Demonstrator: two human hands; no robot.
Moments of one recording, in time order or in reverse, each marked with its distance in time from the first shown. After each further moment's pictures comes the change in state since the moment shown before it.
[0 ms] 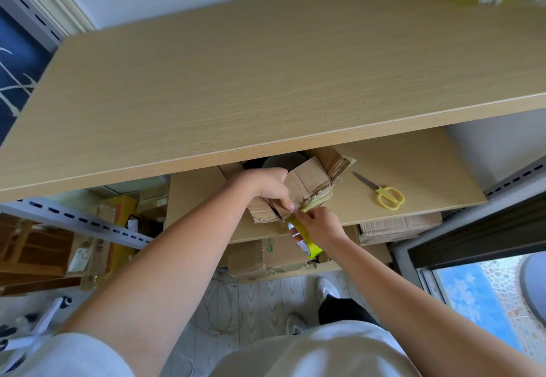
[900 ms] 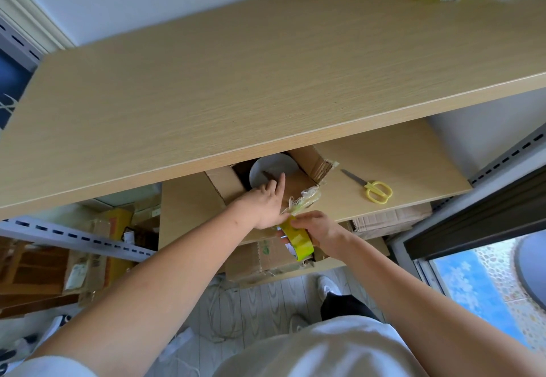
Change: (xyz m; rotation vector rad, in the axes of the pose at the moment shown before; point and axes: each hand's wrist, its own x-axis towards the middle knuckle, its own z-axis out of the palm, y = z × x) left_hand -0.005 -0.003 0.048 0.664 0.213 0.168; right_hand 0.001 0.018 -0.015 0.604 -0.356 0.118
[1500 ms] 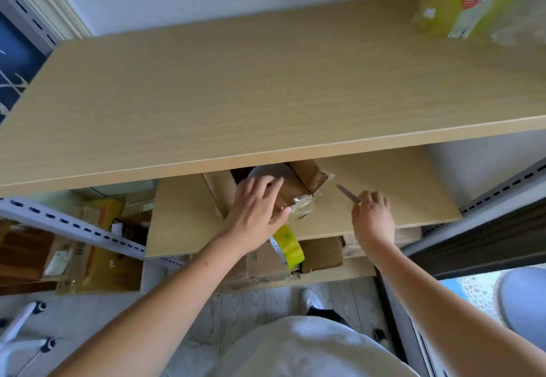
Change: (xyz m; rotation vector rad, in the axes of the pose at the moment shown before) left_hand -0.040 0.015 0.008 -0.261 0.677 -0.092; right_hand -0.026 -0.042 -0.096 -1.328 0.911 -0.310
